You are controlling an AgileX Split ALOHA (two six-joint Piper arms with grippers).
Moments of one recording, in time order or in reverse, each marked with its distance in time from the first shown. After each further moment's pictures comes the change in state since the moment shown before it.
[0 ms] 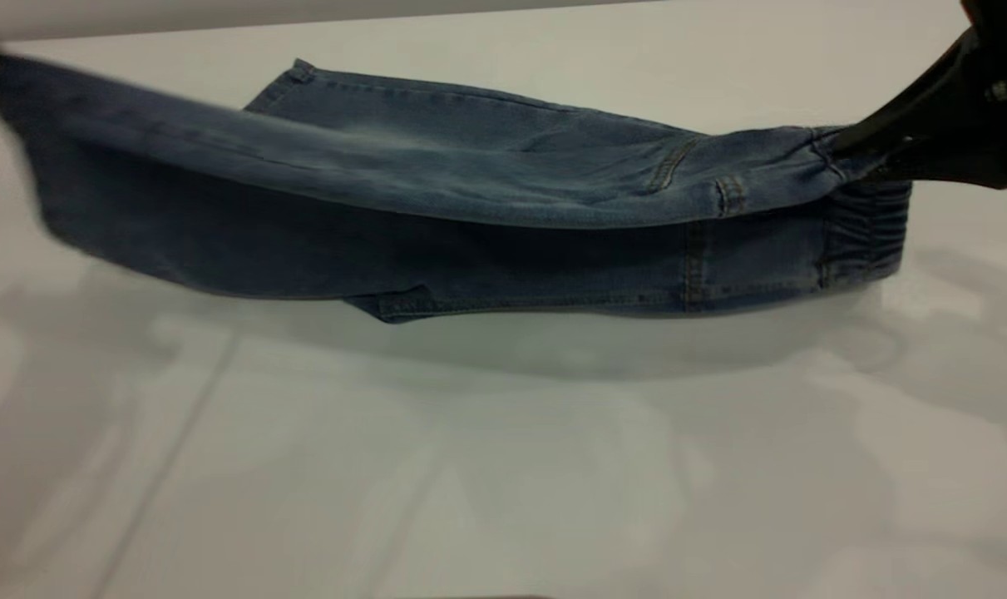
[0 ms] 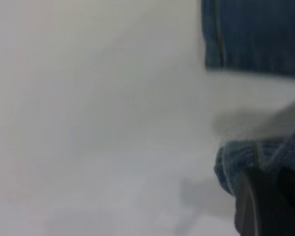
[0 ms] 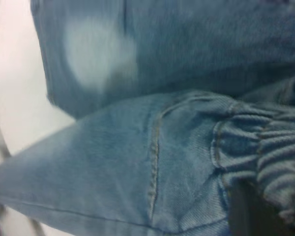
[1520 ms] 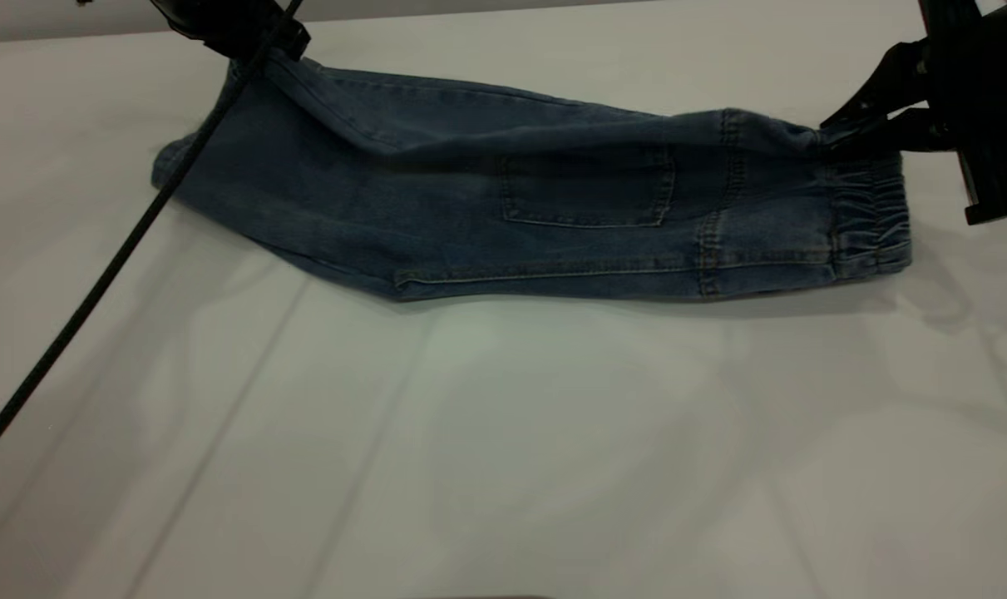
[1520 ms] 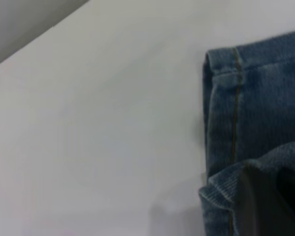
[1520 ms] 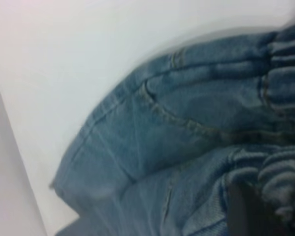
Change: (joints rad) left arm -0.080 0.703 -0.707 0.014 -0.059 -0.136; right arm 0.000 0.270 -0.260 0.095 -0.181 0.495
